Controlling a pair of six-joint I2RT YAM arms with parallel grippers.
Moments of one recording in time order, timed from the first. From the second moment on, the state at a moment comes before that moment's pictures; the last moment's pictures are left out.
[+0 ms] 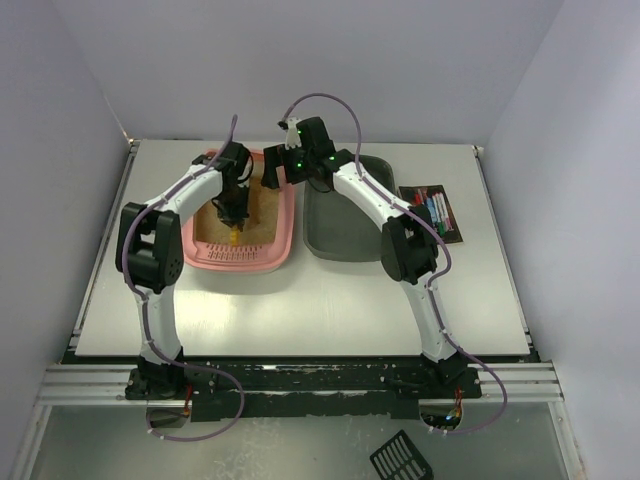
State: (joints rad) left arm -0.32 2.03 1.66 -0.93 -0.06 -0.26; right arm 0.57 2.35 2.17 -0.41 -0.32 0.19
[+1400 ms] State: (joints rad) left arm -0.12 1.87 1.26 -0.44 0.63 -0.35; right arm 0.57 2.35 2.15 -0.41 -0.33 0.19
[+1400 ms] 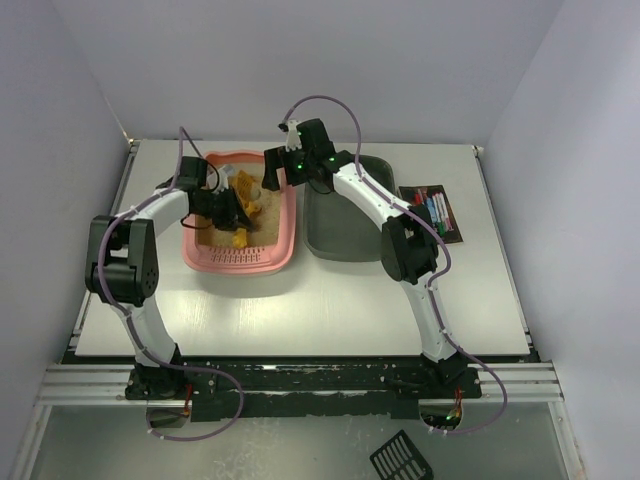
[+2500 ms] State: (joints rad) left arm -0.05 1.65 1.14 -0.44 0.80 -0.39; right arm 0.53 2.28 2.12 -0.41 -0.44 0.11
